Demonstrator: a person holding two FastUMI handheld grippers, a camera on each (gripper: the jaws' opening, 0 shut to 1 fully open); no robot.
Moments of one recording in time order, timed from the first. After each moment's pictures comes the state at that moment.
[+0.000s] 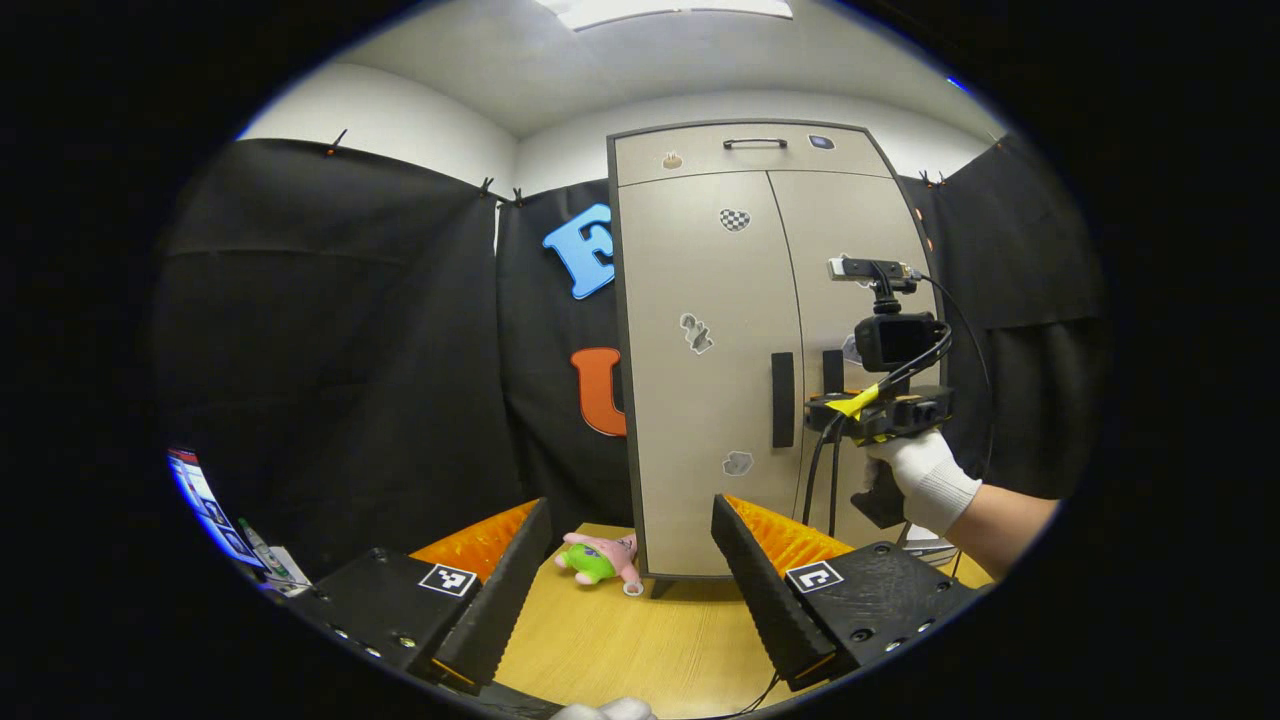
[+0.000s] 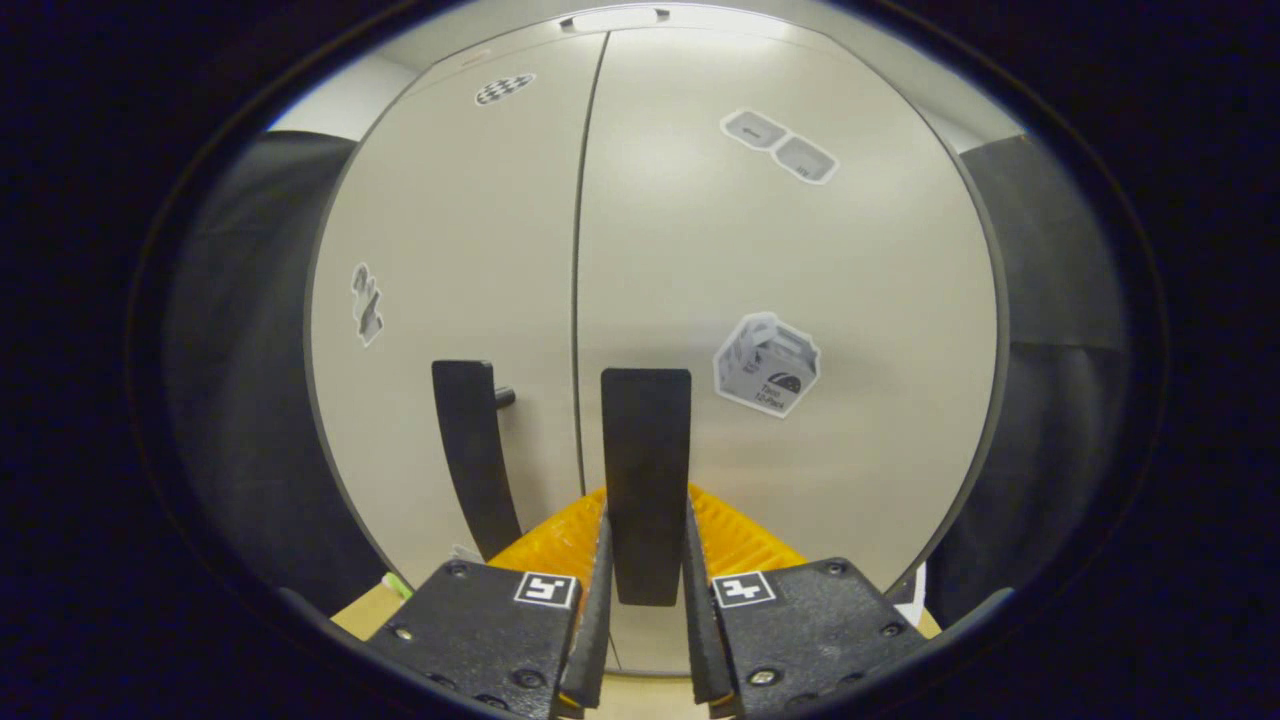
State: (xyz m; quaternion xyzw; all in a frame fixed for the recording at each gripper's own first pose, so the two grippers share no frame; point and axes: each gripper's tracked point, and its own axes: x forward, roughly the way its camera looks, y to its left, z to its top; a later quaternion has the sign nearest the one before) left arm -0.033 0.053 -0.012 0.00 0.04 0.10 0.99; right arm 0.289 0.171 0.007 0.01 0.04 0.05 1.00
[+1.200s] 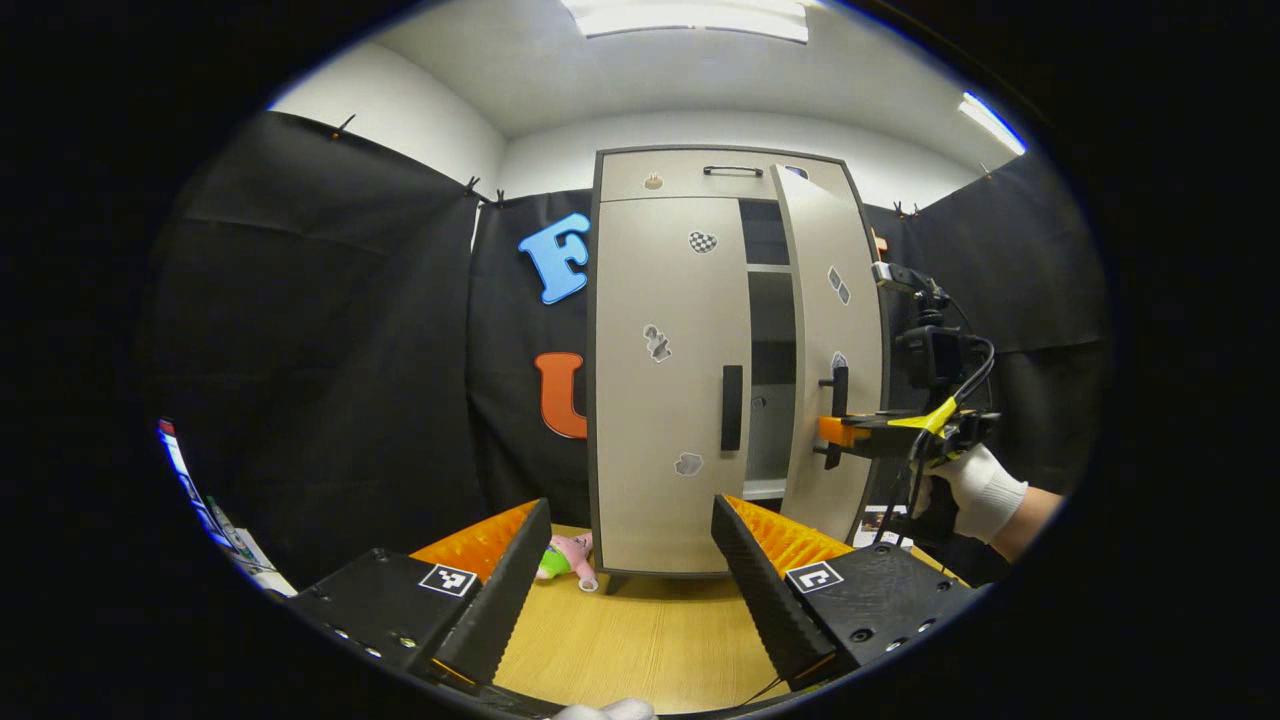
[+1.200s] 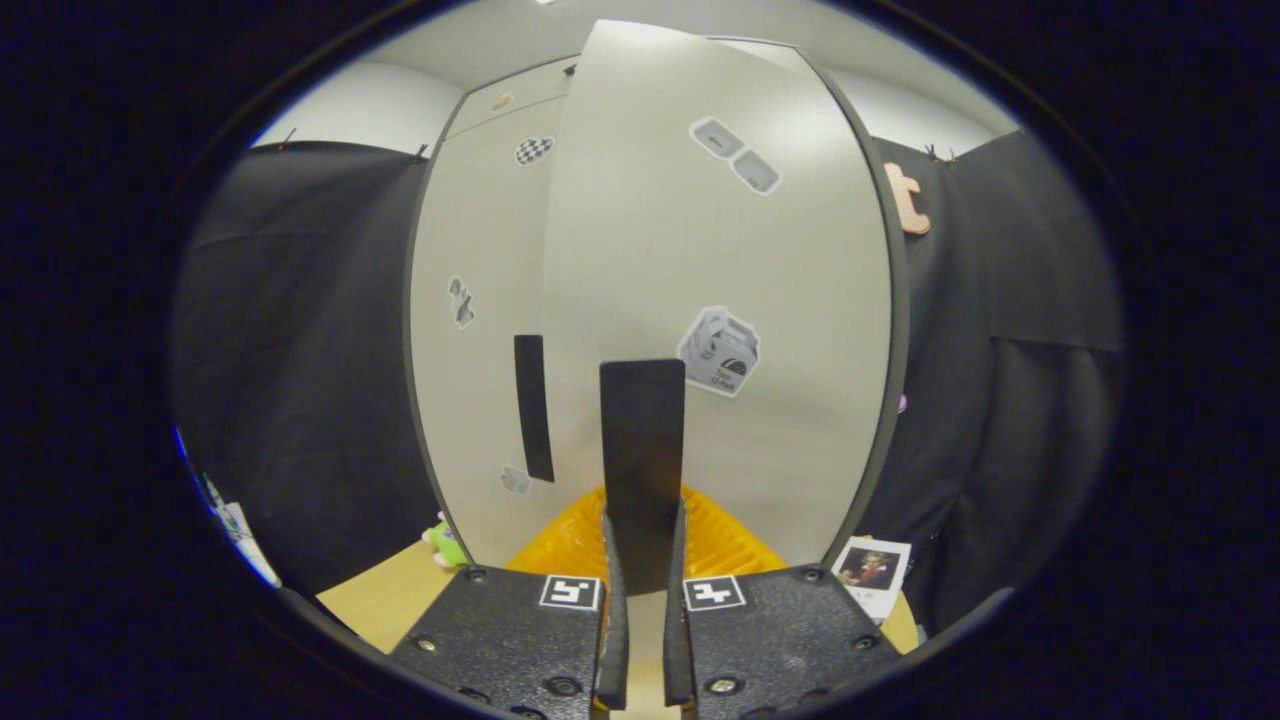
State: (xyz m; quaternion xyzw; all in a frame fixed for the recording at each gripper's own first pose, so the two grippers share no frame) left arm -0.039 0.056 -0.010 -0.03 0.01 0.03 1.00; right arm 0.161 0.115 -0.008 -0.01 0.06 0.11 0.99
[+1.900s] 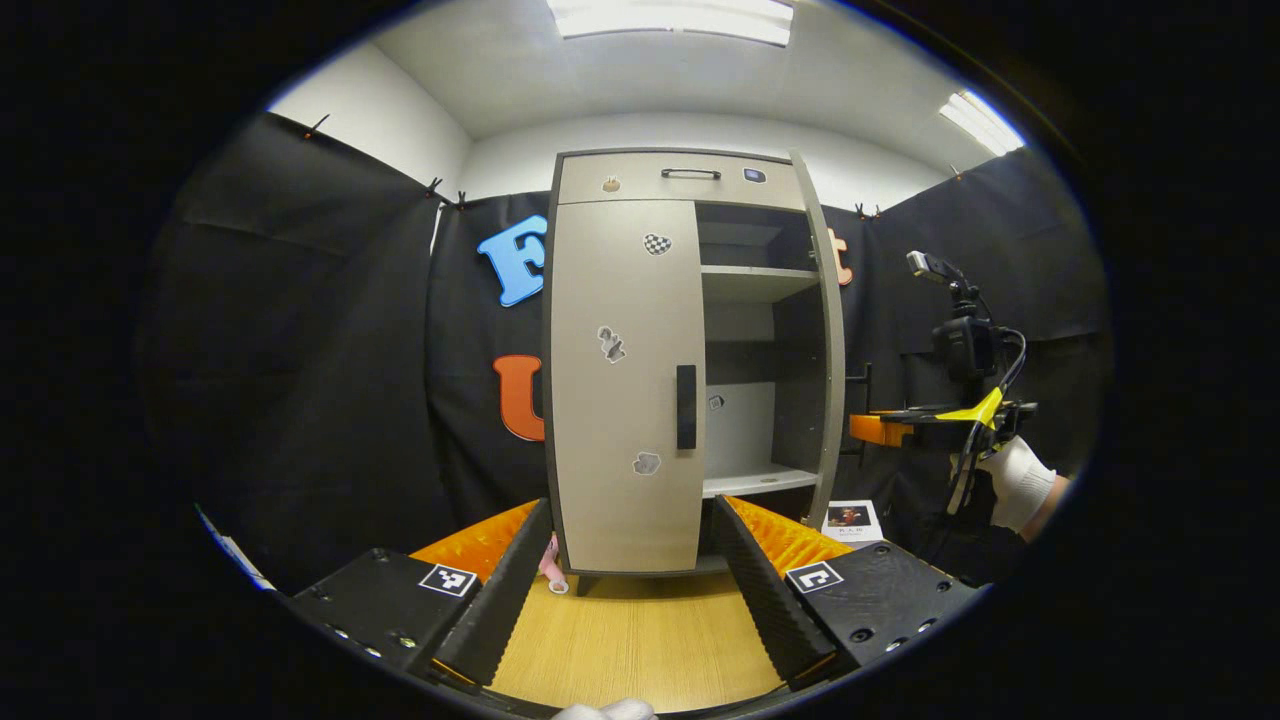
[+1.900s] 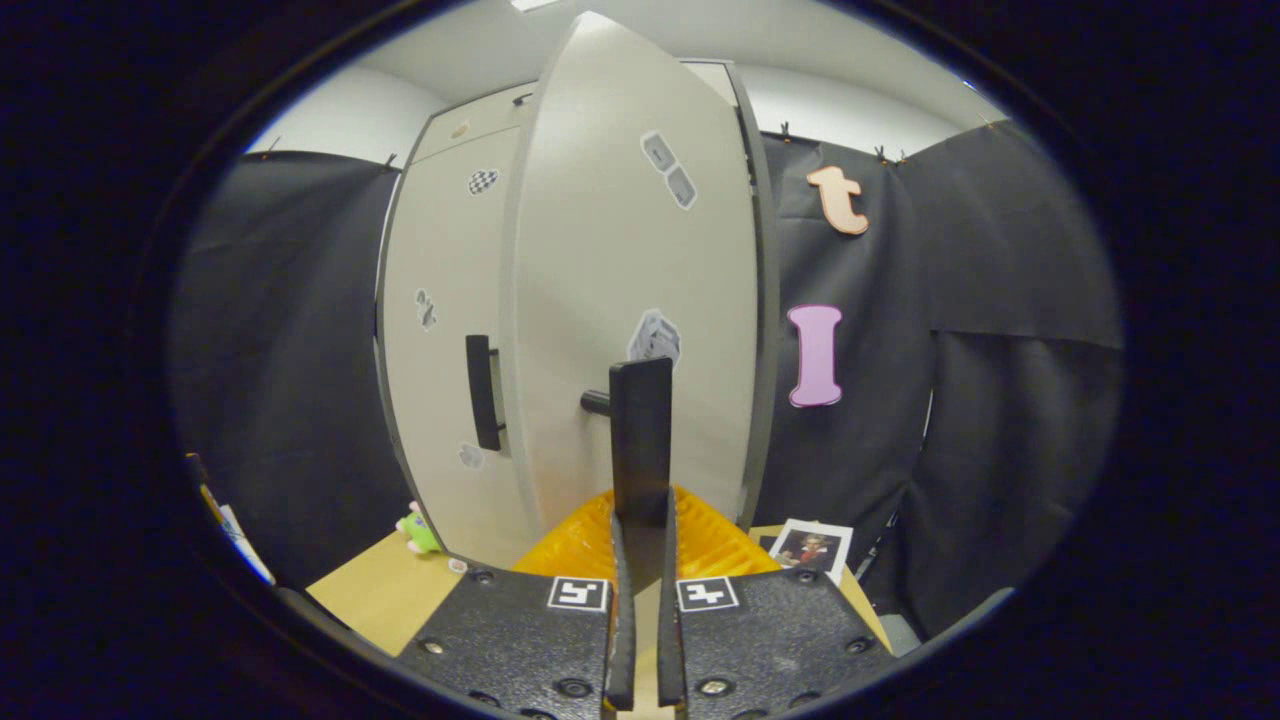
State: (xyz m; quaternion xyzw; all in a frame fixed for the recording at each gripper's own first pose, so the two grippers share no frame) left arm -0.042 0.024 -0.011 -0.02 0.01 -0.03 1.00; right arm 0.103 0.034 -0.009 0.00 0.06 0.05 1.00
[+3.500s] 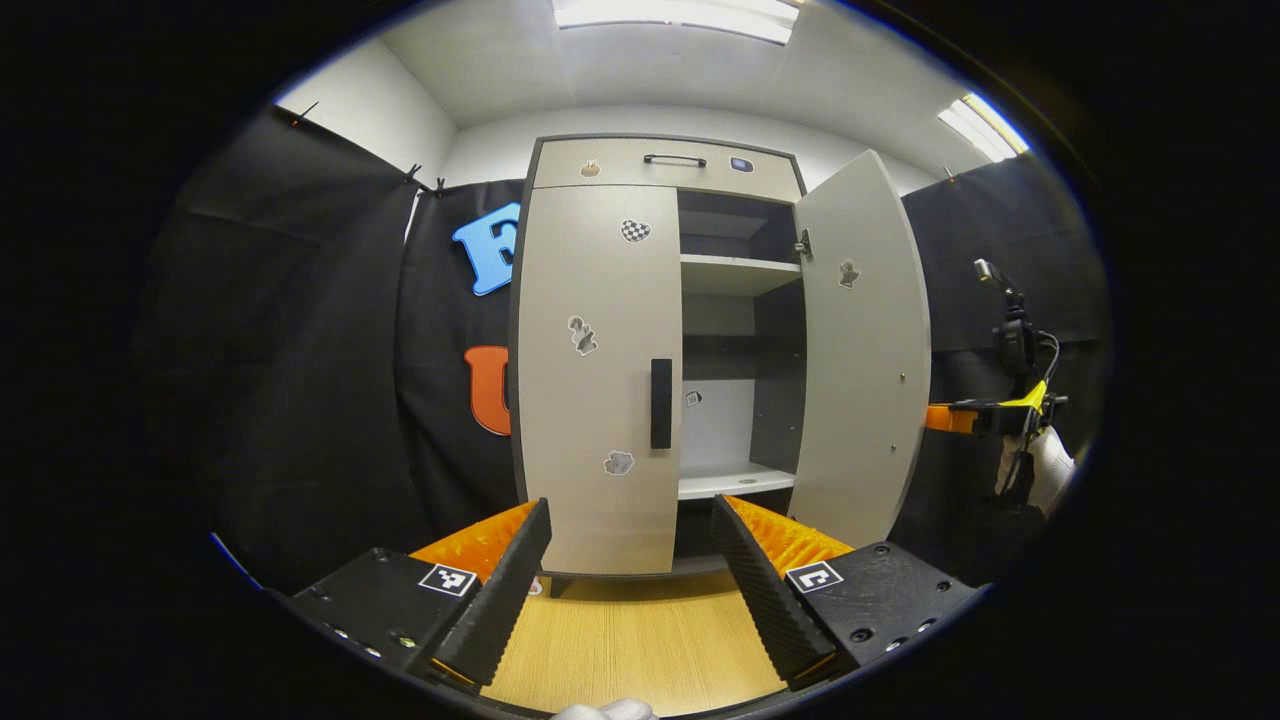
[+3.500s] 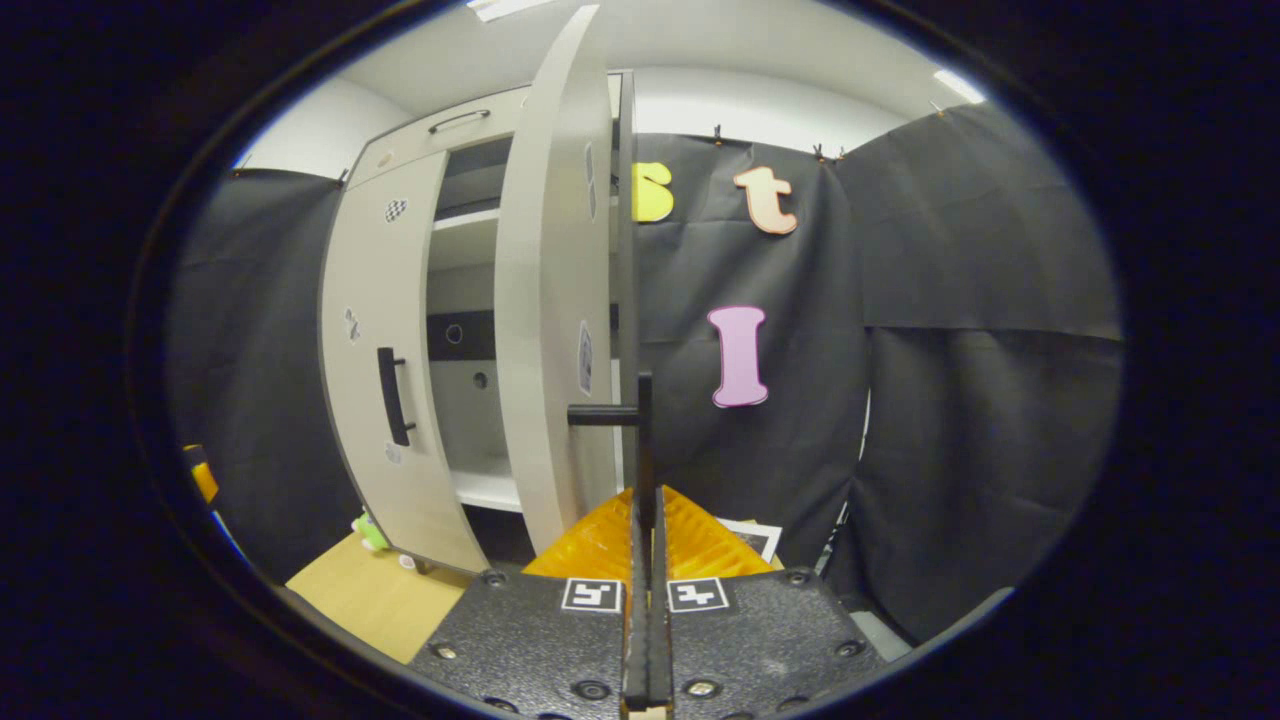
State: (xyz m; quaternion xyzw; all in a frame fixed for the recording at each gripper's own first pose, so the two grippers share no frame) left arm -0.015 0.006 -0.009 -0.04 0.01 -0.06 1.00; right arm 0.080 -0.085 -0.002 0.02 0.04 -0.01 1.00
